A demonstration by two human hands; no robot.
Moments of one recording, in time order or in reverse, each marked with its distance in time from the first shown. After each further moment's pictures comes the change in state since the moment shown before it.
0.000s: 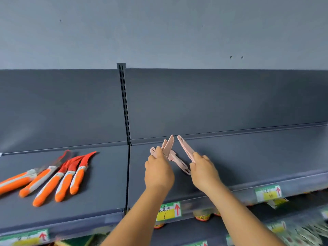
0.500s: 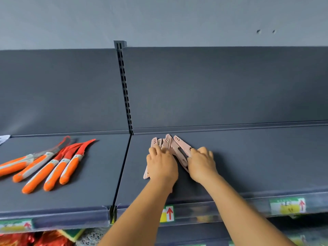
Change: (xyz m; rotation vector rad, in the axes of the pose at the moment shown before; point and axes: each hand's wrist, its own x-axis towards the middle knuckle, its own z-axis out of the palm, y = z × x) left_hand 0.037 0.010 0.045 0.446 -0.013 -0.009; right_hand 0.059 0.018 0.032 -0.160 -0.161 -0.071
